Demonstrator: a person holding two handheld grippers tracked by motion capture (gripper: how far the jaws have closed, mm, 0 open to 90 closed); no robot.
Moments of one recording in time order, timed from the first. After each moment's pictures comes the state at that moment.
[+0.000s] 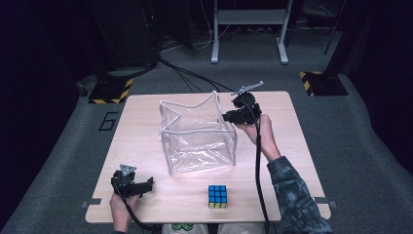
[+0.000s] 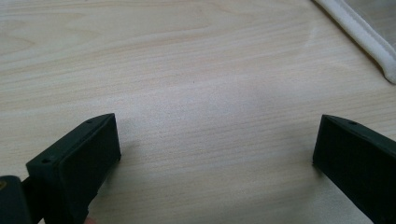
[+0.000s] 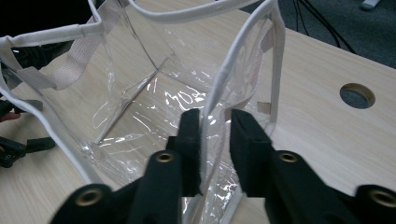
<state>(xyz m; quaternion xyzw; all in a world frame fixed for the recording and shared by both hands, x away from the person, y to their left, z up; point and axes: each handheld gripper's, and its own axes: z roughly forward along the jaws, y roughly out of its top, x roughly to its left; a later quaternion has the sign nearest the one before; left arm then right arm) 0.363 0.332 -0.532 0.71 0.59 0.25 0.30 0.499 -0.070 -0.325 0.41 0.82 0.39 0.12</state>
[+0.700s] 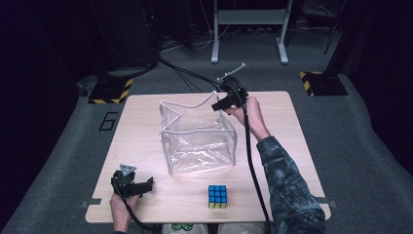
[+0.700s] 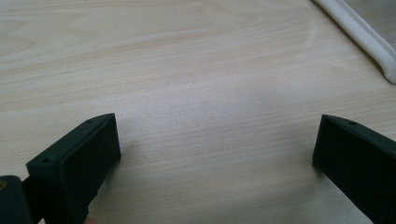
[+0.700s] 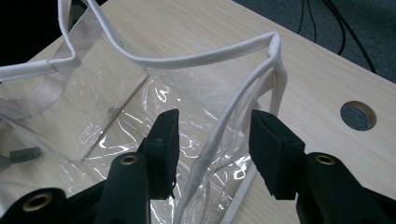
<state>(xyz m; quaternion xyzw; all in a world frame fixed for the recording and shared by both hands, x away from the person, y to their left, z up) 0.363 0.332 -0.532 0.71 0.59 0.25 0.30 0.551 -0.035 -0.312 0.40 0.85 0.33 0.10</state>
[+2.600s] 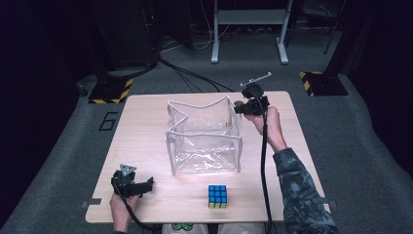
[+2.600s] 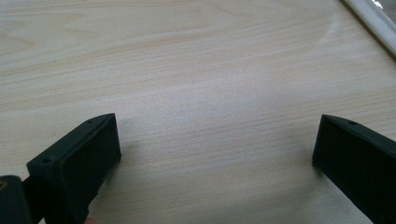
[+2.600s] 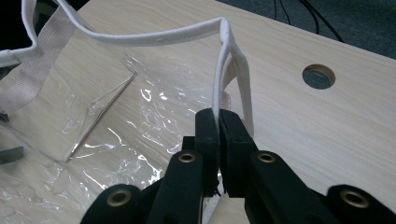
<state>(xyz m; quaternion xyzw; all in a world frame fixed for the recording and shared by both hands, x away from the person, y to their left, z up) 0.362 0.332 -0.531 0.71 0.58 0.25 0.30 0.527 -0.096 -0.324 0.46 0.81 0.35 0.11</state>
